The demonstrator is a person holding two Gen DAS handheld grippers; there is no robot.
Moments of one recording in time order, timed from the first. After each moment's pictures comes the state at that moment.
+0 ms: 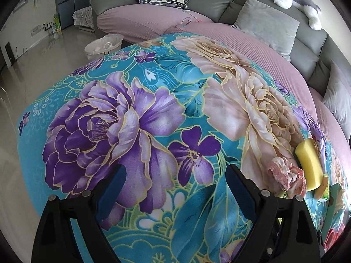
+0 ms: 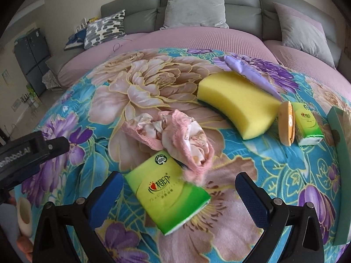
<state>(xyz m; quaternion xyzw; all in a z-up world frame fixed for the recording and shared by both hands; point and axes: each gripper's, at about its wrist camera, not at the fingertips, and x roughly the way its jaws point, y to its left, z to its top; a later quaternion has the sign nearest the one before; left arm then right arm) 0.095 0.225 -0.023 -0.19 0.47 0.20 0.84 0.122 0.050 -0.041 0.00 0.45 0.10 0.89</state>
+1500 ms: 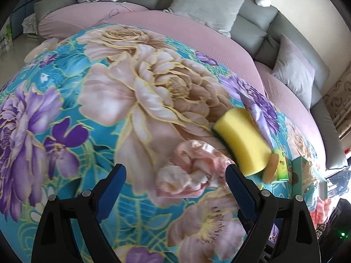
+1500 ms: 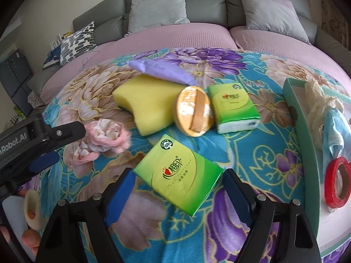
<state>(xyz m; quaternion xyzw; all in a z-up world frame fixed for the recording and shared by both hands) 0.145 0.116 -0.026 -0.19 0.47 0.02 0.86 0.123 -0.061 -0.038 0.06 0.46 0.04 0.89</state>
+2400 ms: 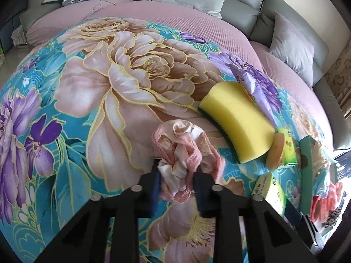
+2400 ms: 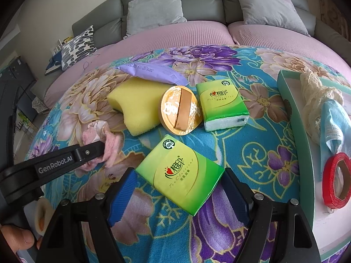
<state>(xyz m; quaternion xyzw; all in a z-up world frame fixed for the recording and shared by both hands) 0.154 0.086 -0.044 -0.15 0.51 0.00 0.85 0.121 -0.078 -0.038 0.09 0.46 0.06 0.88</state>
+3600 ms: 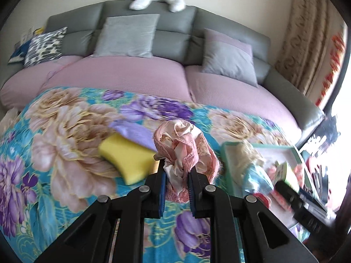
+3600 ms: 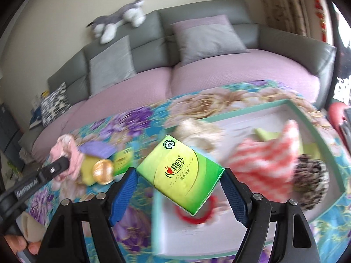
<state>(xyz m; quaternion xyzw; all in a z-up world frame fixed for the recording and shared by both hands) 0.112 -0.038 0.058 -0.05 0.39 -0.12 0.91 0.052 -0.254 0.048 0.17 0.35 -0.07 0.92</state>
